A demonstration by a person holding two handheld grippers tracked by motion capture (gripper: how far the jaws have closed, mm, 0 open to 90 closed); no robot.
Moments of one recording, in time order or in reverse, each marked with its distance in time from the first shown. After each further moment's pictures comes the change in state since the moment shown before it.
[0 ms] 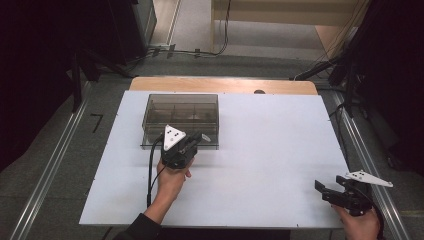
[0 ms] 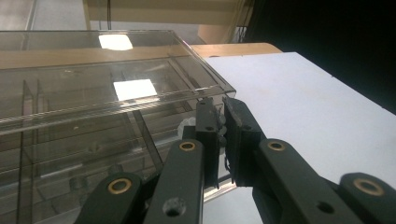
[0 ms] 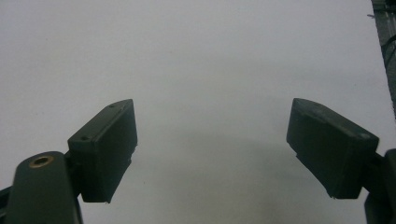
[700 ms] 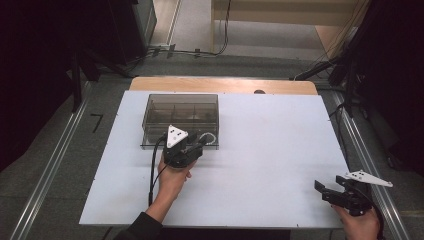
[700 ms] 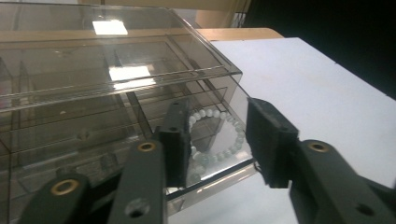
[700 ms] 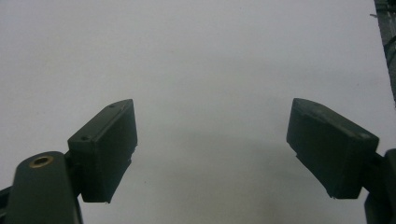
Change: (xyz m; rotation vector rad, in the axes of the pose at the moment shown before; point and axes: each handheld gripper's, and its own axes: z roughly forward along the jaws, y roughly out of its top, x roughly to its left) left arm 0.004 -0.006 0.009 0.051 -0.022 -0.014; right arm 0.000 0.000 0.000 0.001 0.005 -0.005
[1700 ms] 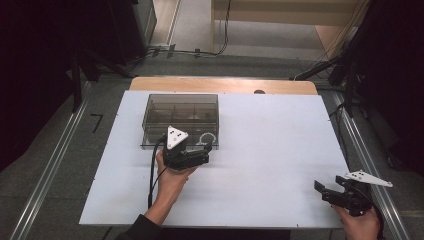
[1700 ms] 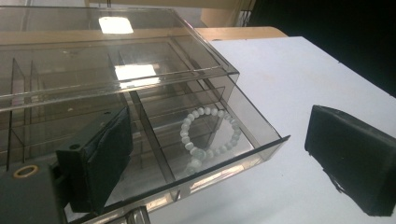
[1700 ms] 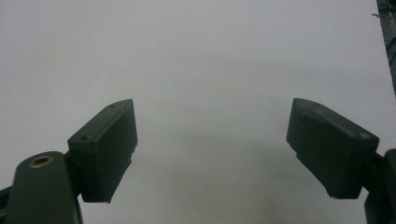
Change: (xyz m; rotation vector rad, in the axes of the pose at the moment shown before) left arm -0.006 0.003 -0.008 0.019 0.033 0.005; right arm 0.000 0.000 0.000 0.002 0.003 -0.002
